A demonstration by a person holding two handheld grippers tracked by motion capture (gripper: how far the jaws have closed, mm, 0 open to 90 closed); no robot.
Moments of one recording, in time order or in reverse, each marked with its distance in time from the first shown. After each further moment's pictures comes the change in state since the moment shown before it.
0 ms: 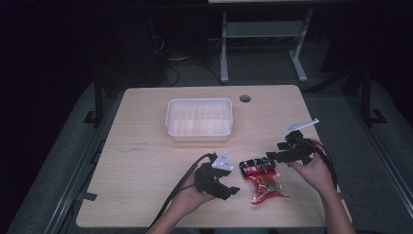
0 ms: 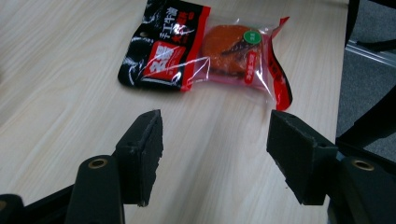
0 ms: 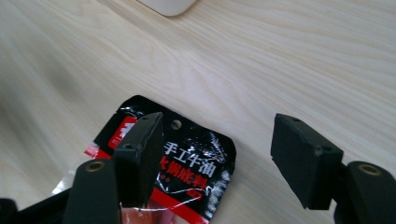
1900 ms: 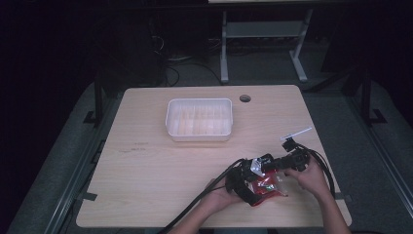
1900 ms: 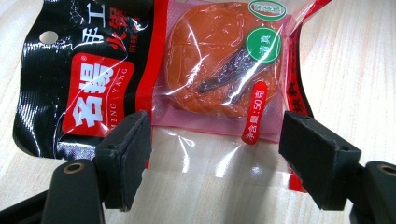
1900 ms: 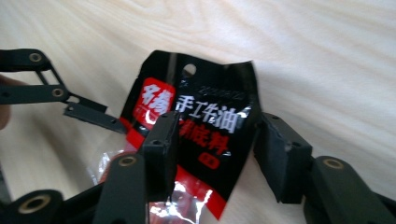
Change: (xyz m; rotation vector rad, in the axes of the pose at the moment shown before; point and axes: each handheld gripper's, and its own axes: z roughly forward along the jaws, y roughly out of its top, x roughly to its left) left arm -0.012 0.025 0.087 0.167 -0.036 0.049; right arm -0.014 -0.026 0.036 0.151 0.236 0.200
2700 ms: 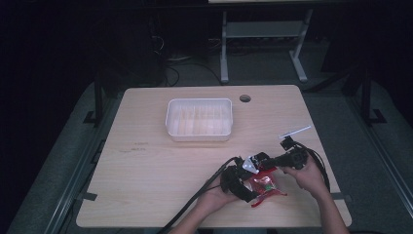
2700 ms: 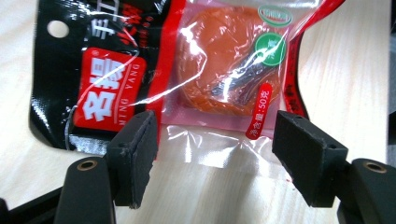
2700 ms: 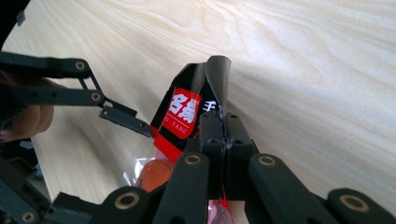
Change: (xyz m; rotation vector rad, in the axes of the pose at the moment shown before) left arm 0.006 -0.011 -0.017 -0.080 -0.003 -0.056; right arm 0.015 0.006 -0.006 -0.044 0.061 -0.025
